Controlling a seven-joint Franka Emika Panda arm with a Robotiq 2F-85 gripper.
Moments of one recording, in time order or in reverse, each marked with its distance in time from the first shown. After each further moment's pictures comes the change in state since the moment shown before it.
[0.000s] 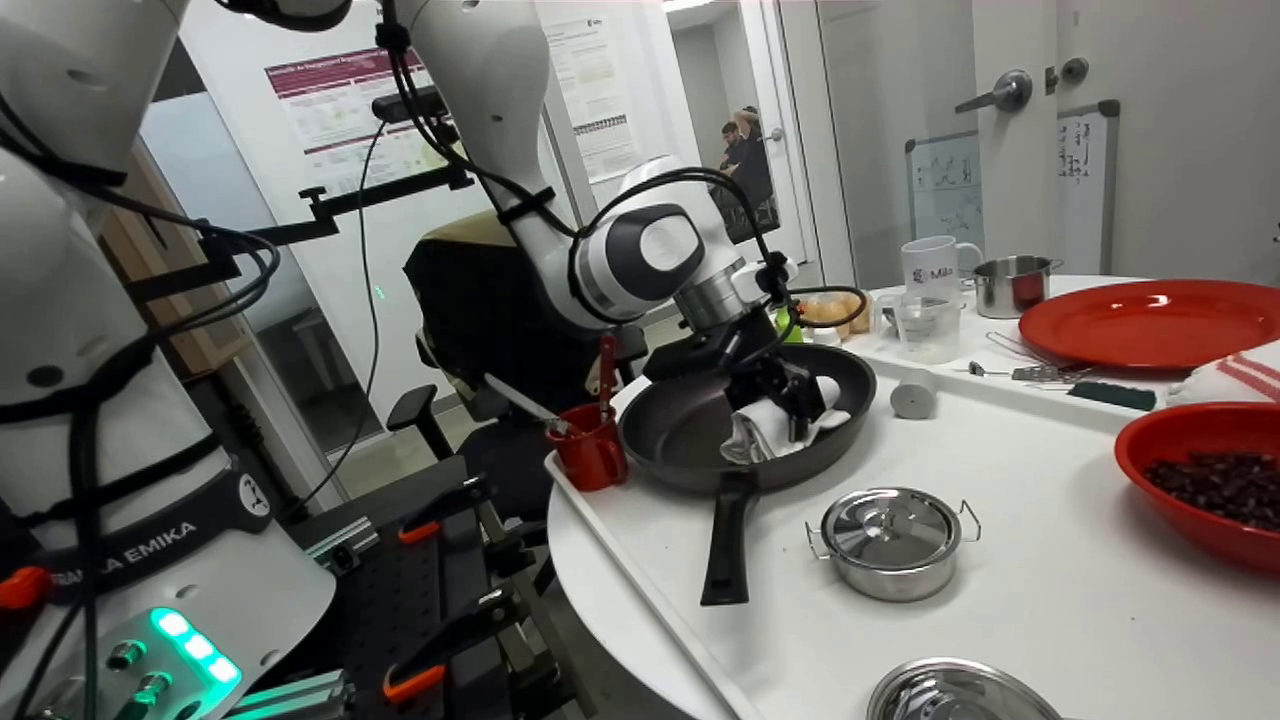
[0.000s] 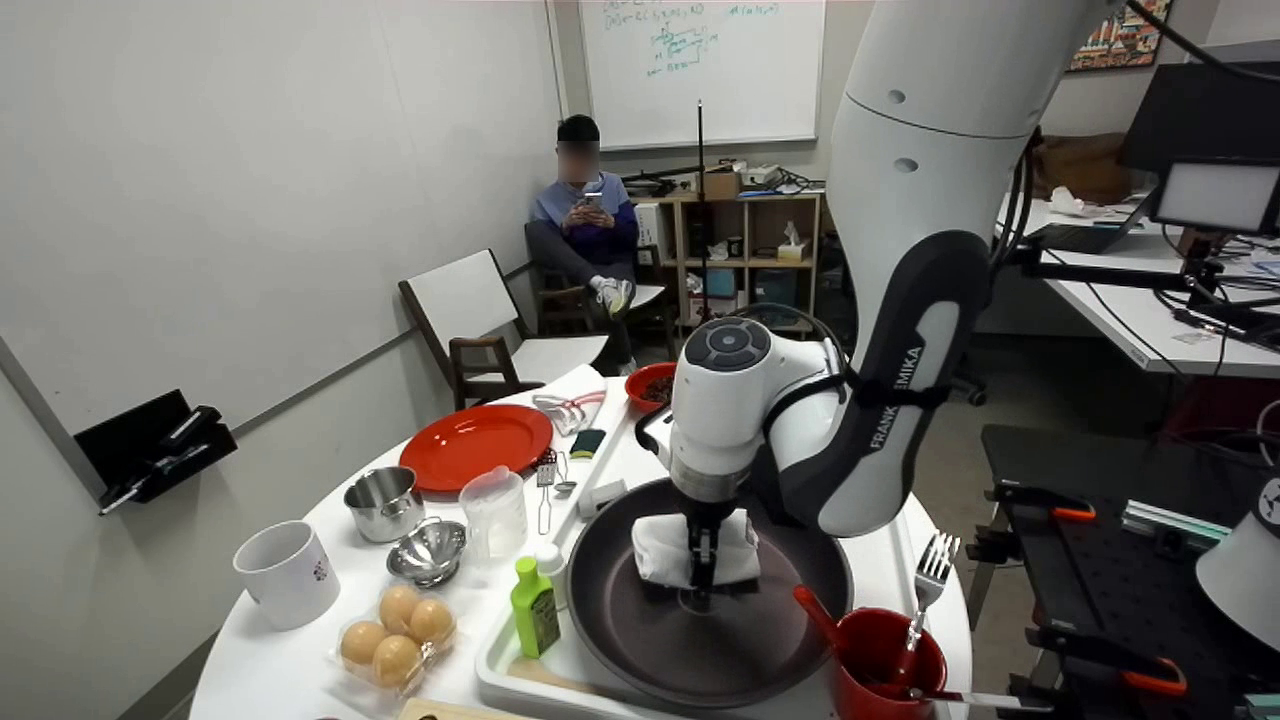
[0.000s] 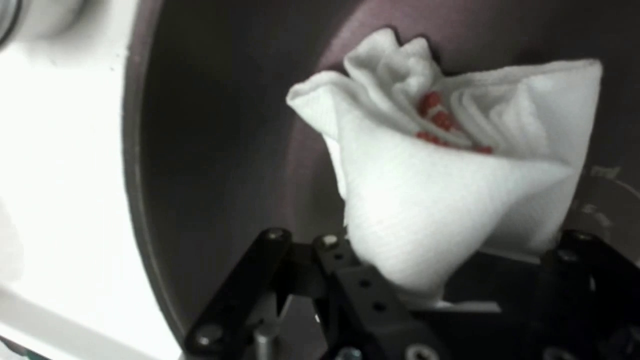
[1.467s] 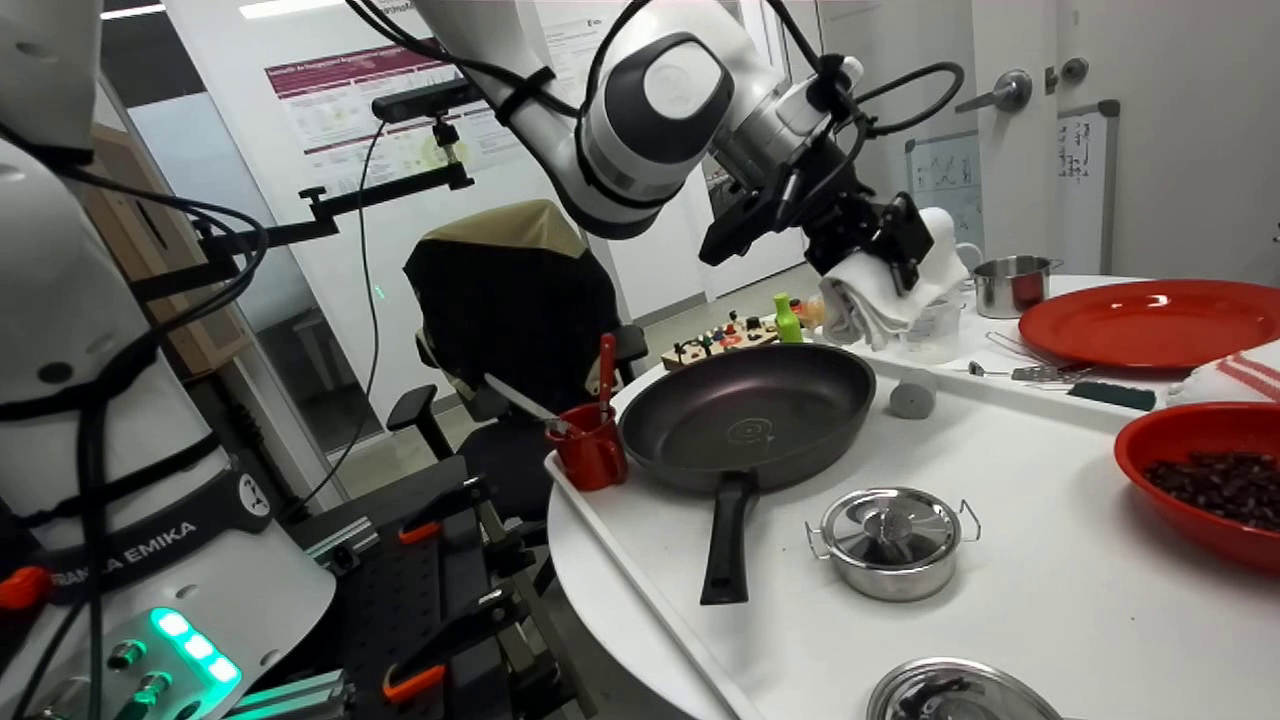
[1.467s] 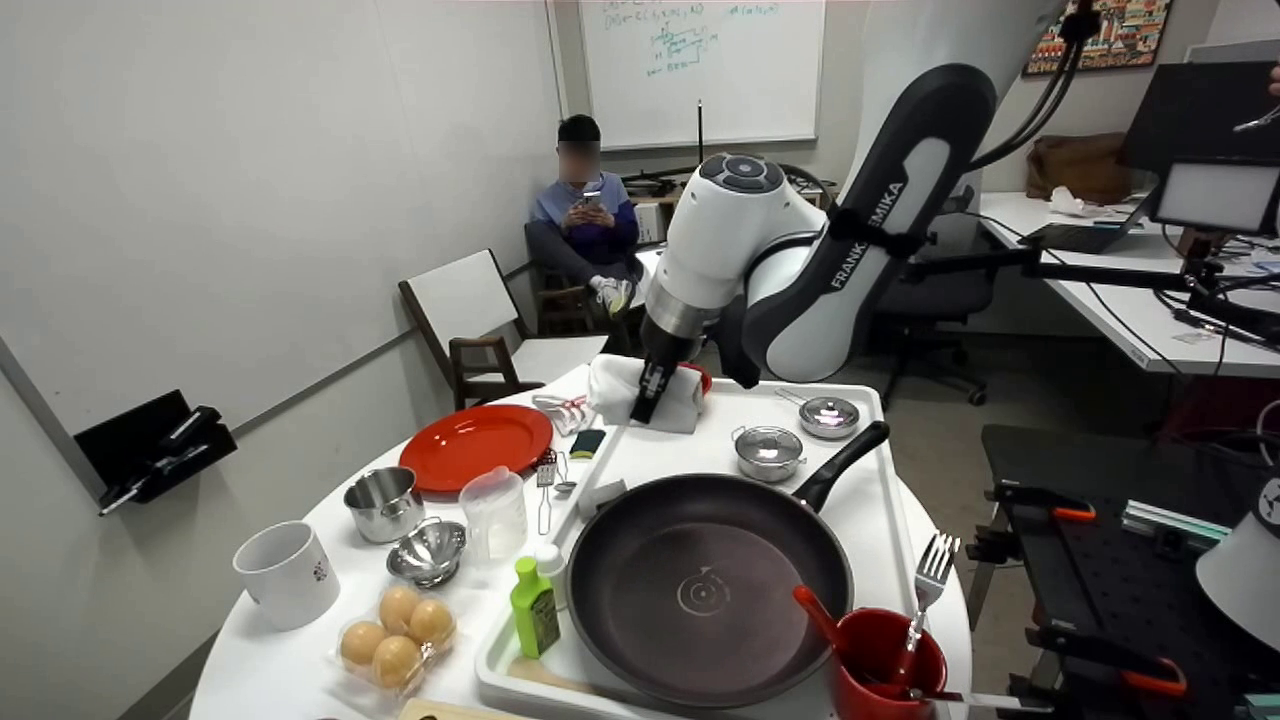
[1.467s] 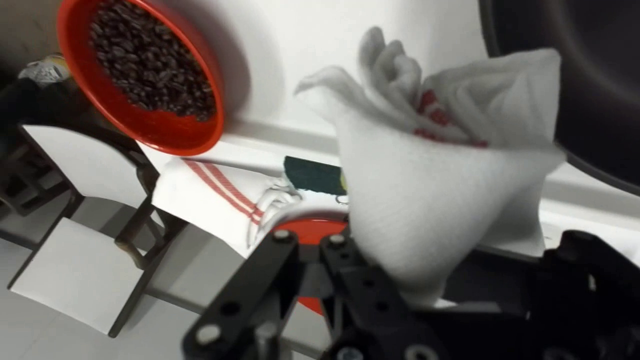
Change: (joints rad) arm 0.064 -0.207 -0.263 -0.005 0.007 0.080 0.018
